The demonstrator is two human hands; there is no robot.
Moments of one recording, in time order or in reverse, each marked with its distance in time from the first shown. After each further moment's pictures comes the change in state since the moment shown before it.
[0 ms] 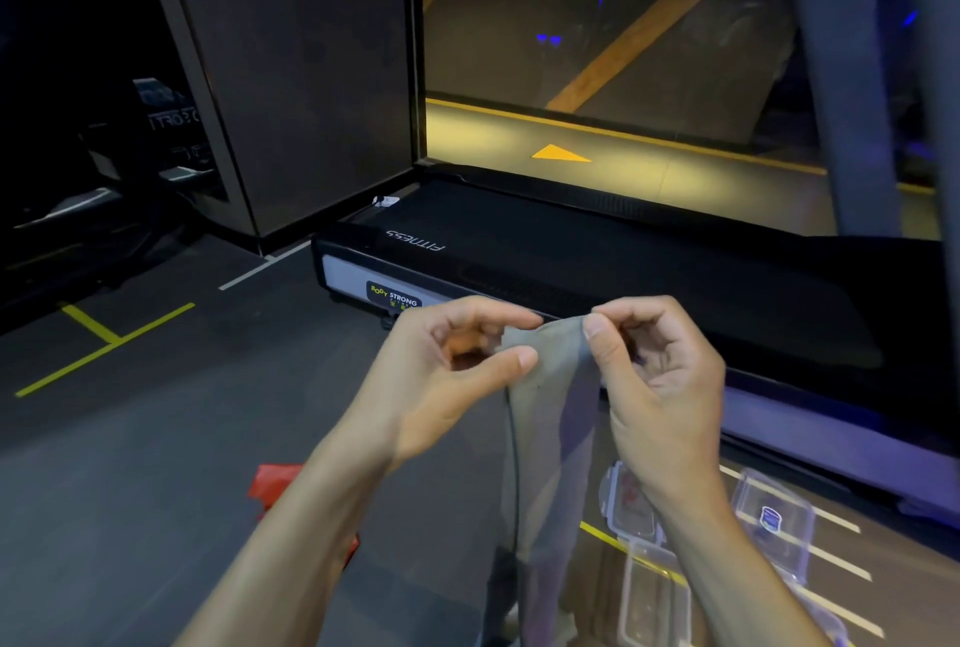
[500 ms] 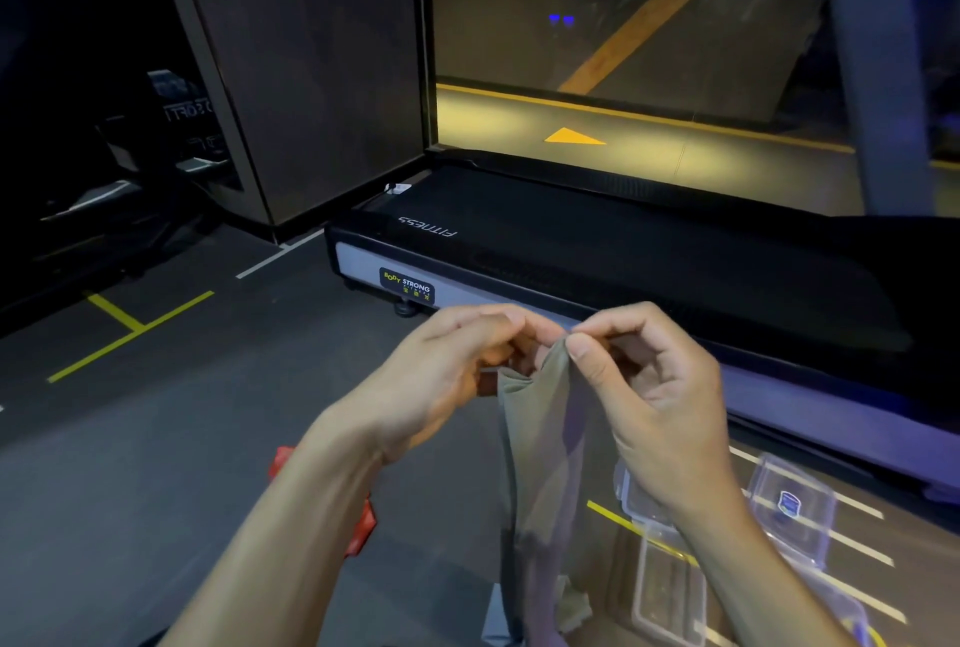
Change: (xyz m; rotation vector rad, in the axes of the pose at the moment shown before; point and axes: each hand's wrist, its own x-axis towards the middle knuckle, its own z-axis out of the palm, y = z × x) left_hand -0.001 0.001 -0.004 -0.247 -0.234 -0.294; right_hand -0.017 -0.003 -0.003 -0.006 -0.198 0.022
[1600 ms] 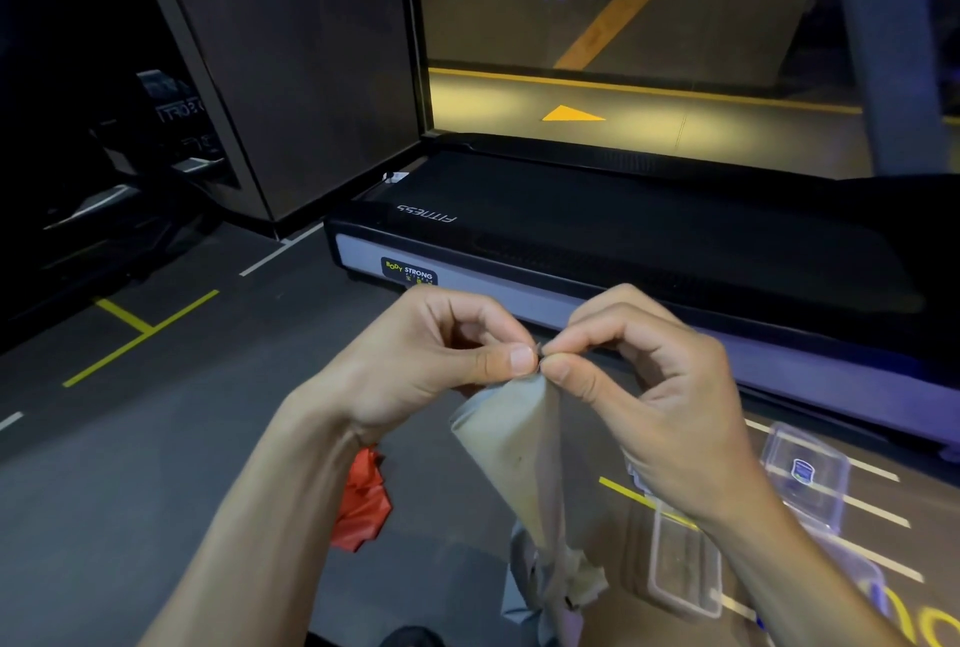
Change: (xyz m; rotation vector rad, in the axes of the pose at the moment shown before) left_hand -0.012 0.011 -0.008 0.199 -0.075 0.040; right_hand -0.009 -0.009 -0.006 0.011 -0.179 -0.117
